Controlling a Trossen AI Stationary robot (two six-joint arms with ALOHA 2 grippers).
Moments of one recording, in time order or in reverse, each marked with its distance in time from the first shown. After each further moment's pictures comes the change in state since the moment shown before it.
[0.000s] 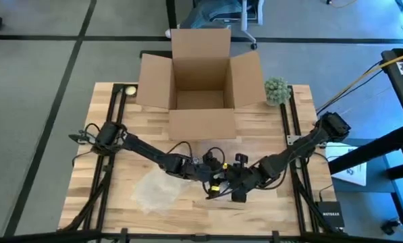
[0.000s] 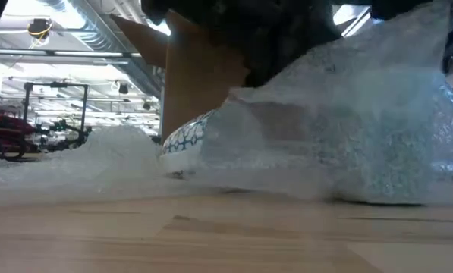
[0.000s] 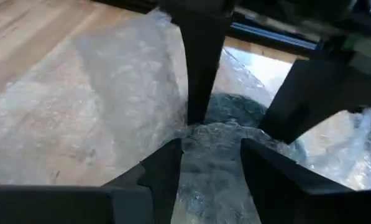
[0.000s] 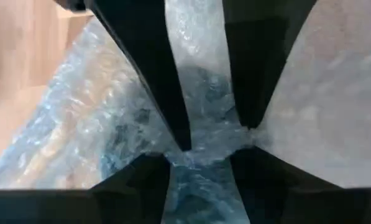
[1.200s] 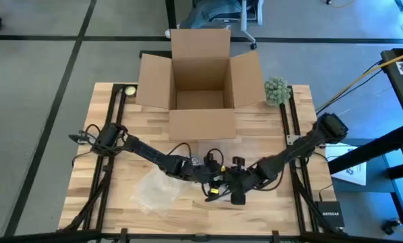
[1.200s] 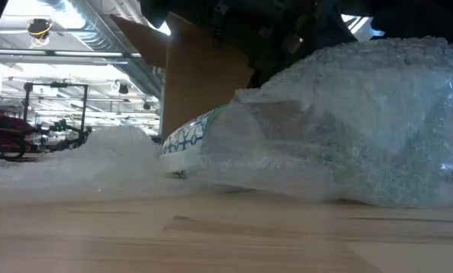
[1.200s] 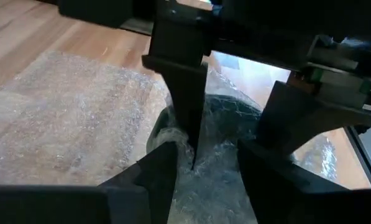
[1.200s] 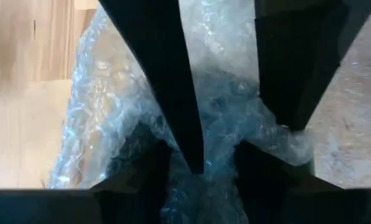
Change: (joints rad) left arm -0.018 0.006 -0.006 0.048 0.006 0.045; right arm -0.017 0.055 -0.072 0.137 -0.071 -0.042
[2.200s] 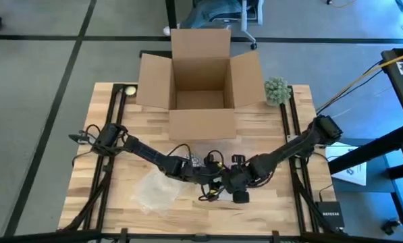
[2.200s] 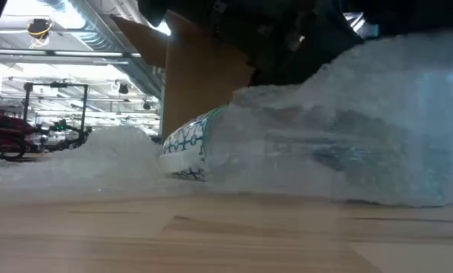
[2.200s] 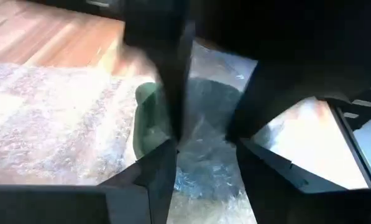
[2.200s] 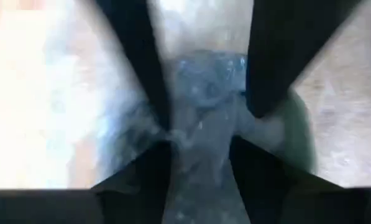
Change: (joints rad) left arm -0.006 0.000 -0.001 0.000 -0.007 0.012; right arm -0.041 0.022 0.256 -0.375 -0.100 -0.105
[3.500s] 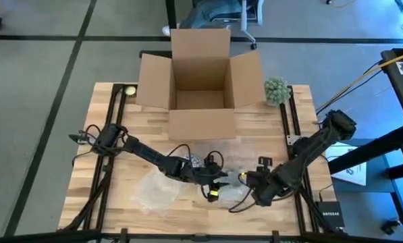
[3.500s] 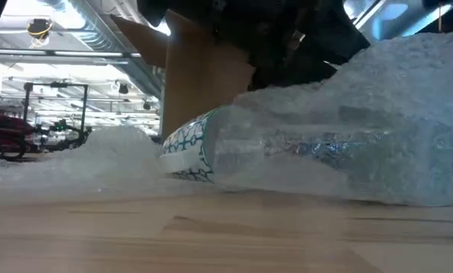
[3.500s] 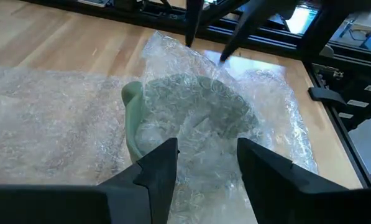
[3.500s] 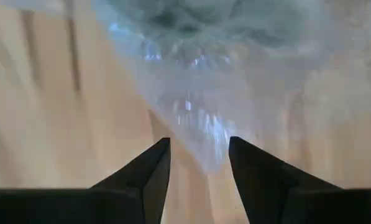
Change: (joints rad) left arm 0.000 0.000 0.000 0.015 0.014 0.000; right arm 0.232 -0.150 -0.324 -0.015 0.181 0.400
